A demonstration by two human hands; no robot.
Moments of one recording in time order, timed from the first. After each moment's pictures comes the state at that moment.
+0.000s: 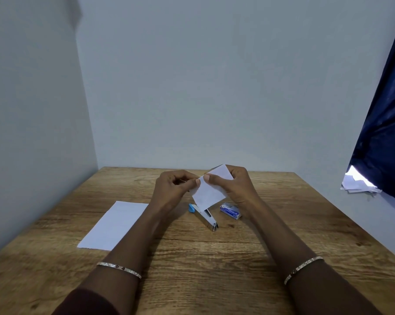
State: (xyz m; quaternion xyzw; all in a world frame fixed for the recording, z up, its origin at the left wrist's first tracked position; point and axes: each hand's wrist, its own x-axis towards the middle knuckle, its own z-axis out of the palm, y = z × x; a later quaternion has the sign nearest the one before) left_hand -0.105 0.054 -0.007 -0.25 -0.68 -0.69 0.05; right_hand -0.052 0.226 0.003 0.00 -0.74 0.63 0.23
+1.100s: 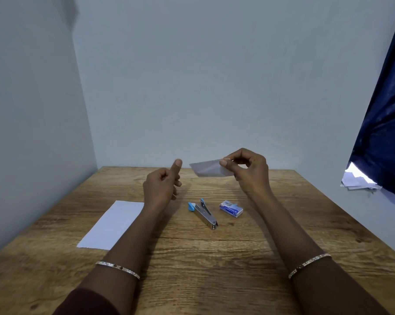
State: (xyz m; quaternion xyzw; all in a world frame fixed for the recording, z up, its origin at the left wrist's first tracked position) left_hand -0.120 0.044 -0.014 -0.10 -0.71 -0.68 0.11; right_hand -0.051 0.250 0.020 0.02 -0.74 0.54 0.40
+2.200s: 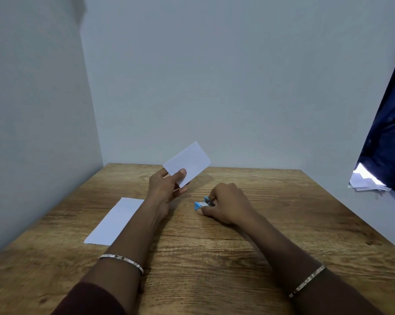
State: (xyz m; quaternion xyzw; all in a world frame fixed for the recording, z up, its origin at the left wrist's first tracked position) left_hand -0.134 0.040 -0.016 -0.05 -0.55 -0.83 -0.05; right_hand -0.049 0.195 -0.010 -0.07 -0.98 0.15 0.11
